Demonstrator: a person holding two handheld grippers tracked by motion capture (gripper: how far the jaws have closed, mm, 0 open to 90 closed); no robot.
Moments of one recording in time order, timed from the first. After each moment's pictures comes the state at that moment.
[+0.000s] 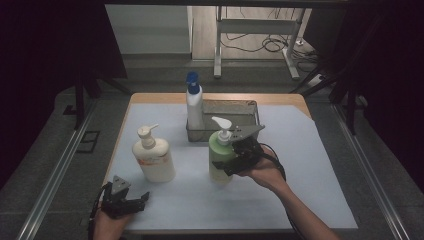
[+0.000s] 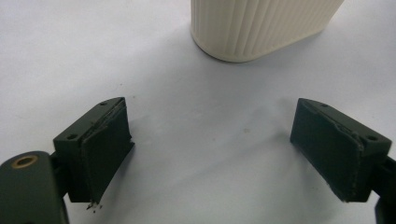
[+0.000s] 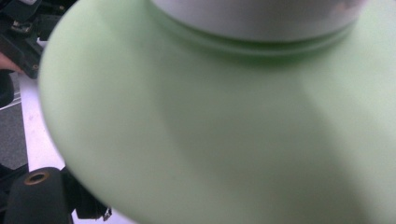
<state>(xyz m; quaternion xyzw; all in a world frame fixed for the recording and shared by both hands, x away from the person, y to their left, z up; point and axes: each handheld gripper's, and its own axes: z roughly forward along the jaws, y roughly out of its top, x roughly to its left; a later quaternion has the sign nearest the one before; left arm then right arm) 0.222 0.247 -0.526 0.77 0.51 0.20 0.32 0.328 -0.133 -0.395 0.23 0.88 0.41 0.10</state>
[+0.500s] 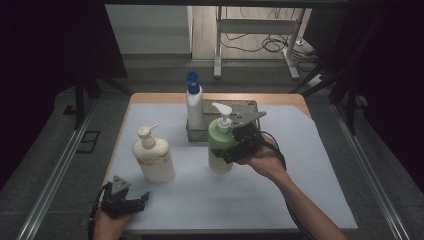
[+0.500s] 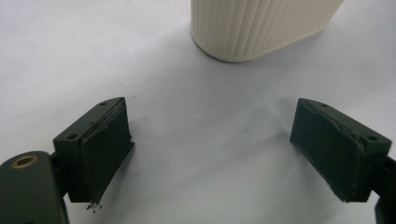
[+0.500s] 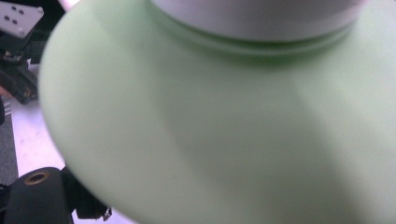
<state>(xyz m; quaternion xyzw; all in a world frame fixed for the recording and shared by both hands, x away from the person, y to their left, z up) 0.222 0.247 -0.526 0.77 0.52 0.20 0.32 0.344 -0.130 -0.366 0.24 0.87 0.42 0.11</state>
